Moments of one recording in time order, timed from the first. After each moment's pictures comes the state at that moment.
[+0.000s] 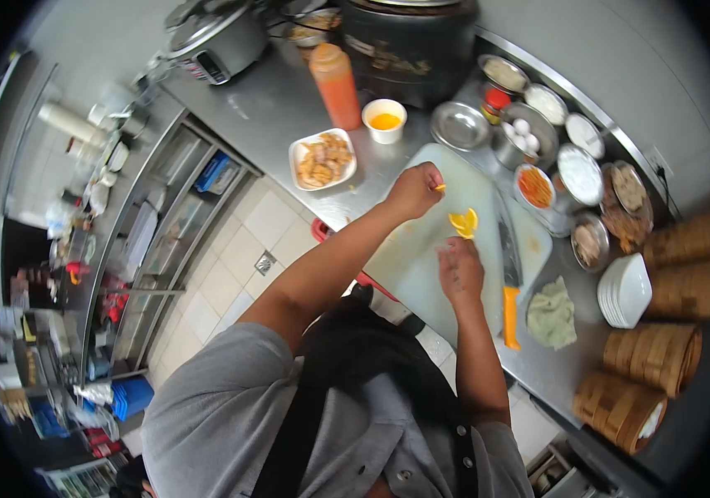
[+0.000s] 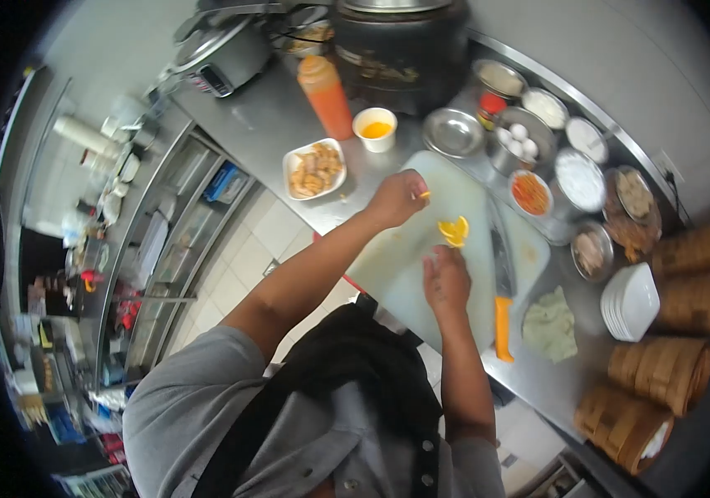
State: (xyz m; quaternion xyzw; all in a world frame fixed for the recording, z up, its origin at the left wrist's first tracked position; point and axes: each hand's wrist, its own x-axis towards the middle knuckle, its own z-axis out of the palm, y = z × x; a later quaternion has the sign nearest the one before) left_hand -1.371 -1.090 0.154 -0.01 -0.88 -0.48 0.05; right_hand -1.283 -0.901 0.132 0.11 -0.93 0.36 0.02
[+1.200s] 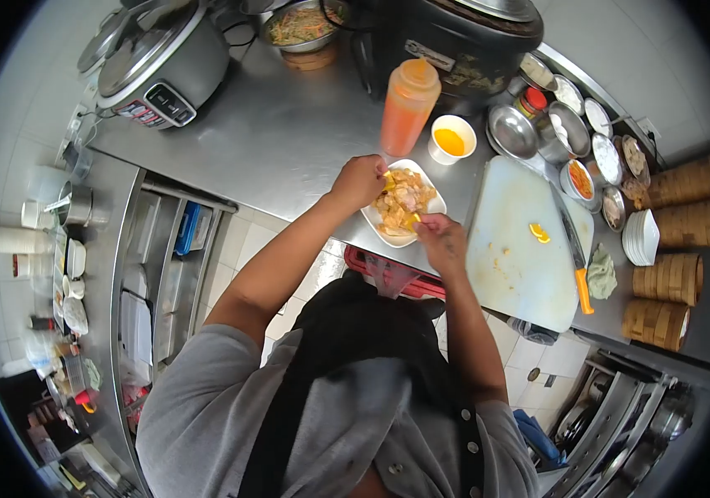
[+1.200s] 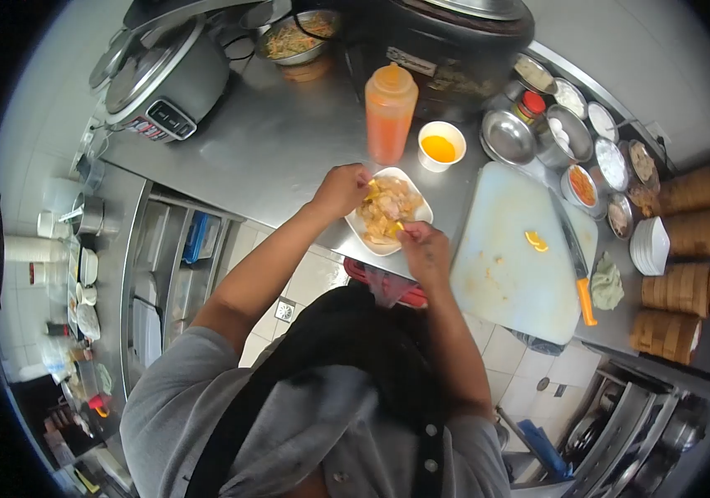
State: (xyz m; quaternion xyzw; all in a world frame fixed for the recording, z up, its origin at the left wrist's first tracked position) left_hand -1.429 -1.417 0.128 -0.08 -0.90 -0.41 -0.07; right_hand -1.328 -1.211 0.102 -0.11 -0.80 0.58 -0.05
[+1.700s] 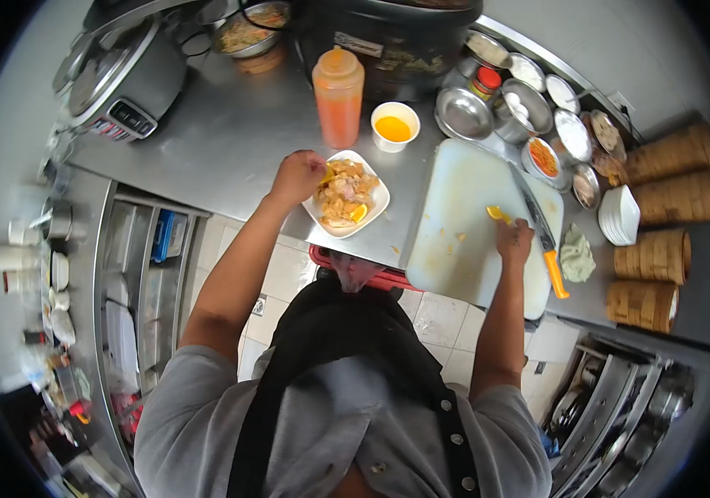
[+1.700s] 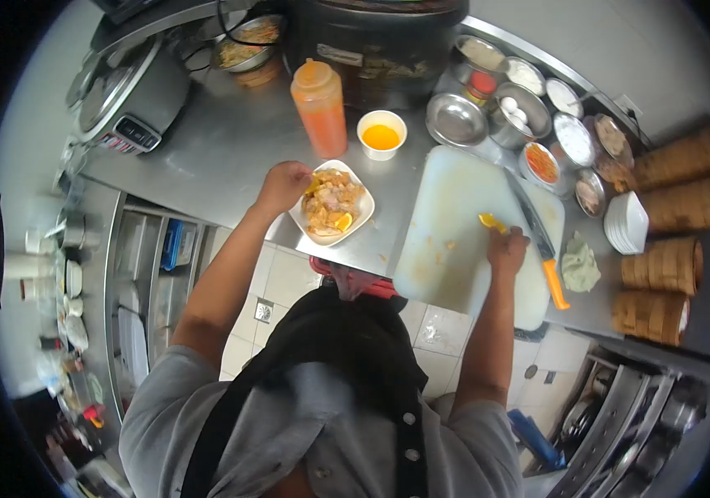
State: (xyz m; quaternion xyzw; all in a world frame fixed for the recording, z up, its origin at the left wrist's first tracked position) left_hand -1.428 -1.409 0.117 -0.05 -0.92 -0.39 -0.02; right_hand -1.319 -0.939 0.068 -0.30 -0.93 0.14 0.15
